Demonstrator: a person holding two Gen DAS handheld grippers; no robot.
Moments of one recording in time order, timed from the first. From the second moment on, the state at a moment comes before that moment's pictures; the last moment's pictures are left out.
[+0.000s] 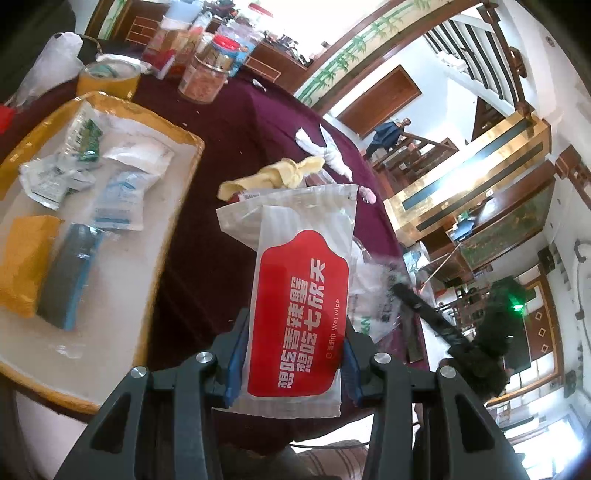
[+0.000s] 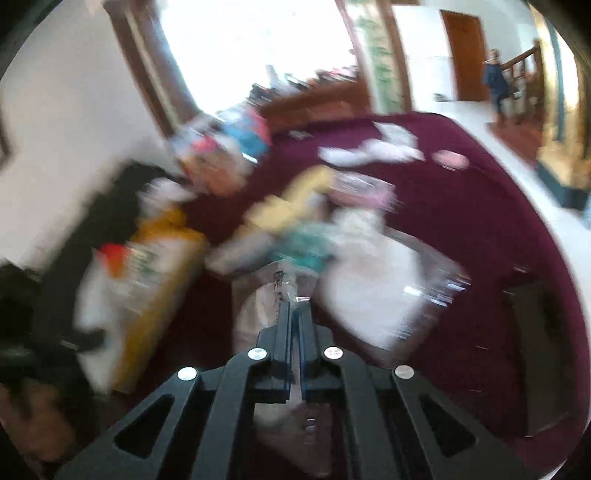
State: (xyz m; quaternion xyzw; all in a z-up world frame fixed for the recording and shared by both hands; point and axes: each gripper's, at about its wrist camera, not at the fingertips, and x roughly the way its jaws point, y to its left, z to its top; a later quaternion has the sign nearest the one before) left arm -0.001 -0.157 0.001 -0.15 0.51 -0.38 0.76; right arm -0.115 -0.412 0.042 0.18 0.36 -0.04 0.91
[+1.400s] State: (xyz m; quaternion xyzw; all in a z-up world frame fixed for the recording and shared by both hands) left arm 0.075 -0.035 -0.009 -0.11 0.45 -0.15 0.87; right arm 0.045 -0.279 0.007 0.17 0.35 0.11 0.91
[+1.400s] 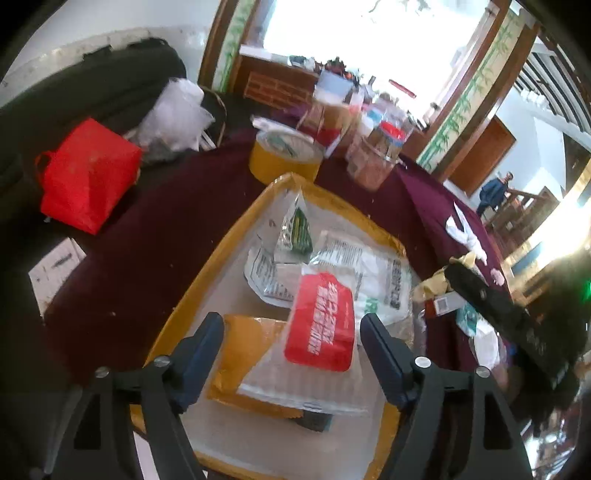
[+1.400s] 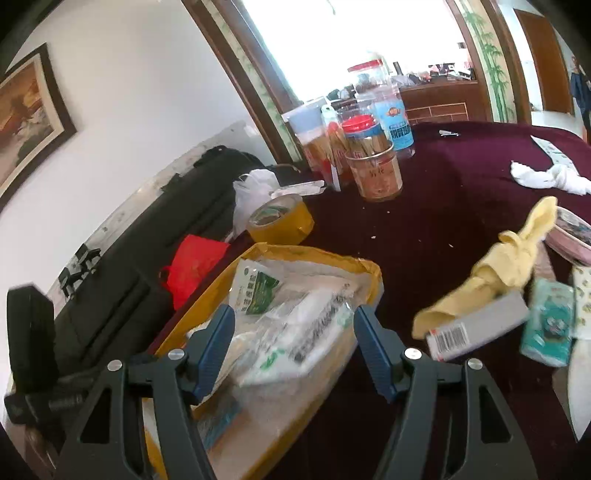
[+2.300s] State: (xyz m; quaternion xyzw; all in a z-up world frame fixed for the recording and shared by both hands) left arm -0.010 -0.187 0.025 -0.01 0.43 -0.25 0.87; right arm 0.021 -0.506 -0.015 0.26 0.40 -0.11 0.87
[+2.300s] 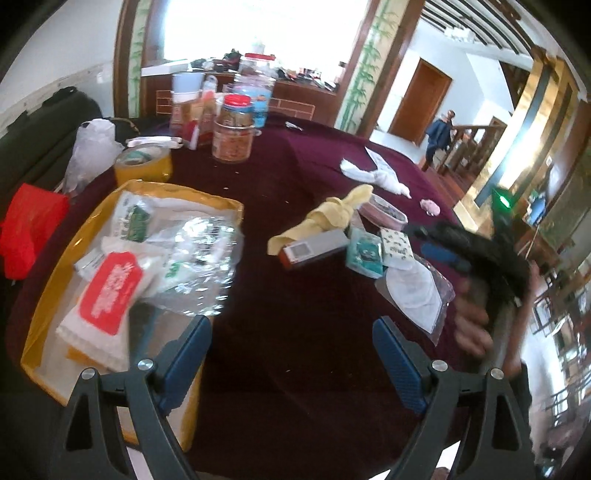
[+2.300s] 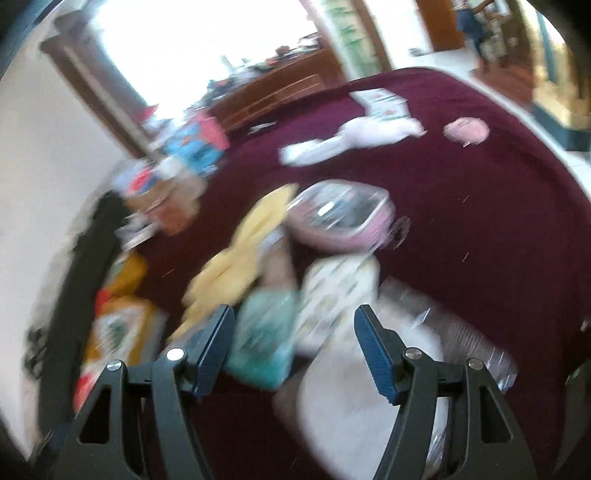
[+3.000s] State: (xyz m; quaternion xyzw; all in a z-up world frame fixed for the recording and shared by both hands) left arm 0.080 -0.329 -0.026 0.19 0.44 -0.27 0.84; right arm 0.032 -0.536 -0.050 0.31 0.41 -0.11 0.85
